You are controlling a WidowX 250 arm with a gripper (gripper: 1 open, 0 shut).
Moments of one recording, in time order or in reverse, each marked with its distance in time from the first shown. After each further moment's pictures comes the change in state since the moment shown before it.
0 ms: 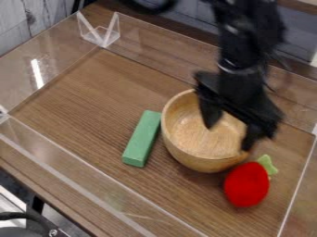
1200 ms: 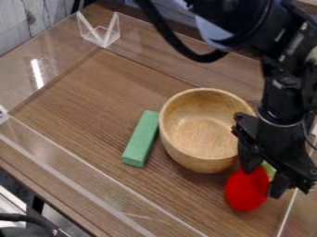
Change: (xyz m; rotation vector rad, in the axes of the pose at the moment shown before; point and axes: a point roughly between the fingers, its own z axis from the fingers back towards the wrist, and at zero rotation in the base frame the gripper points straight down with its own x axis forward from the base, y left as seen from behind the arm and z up) arm -0.007 -0.036 -0.029 -0.053 0.043 -0.164
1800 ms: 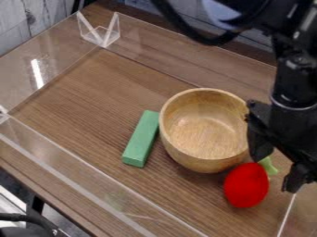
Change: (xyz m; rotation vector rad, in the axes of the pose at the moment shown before) arm 0.011 -0.007 0.017 -0.033 -0.018 -0.030
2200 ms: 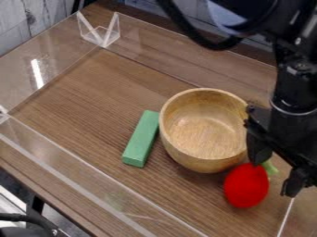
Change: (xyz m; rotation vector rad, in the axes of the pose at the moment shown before) arm -0.001 0.000 -0.010 -0.004 0.020 0.031
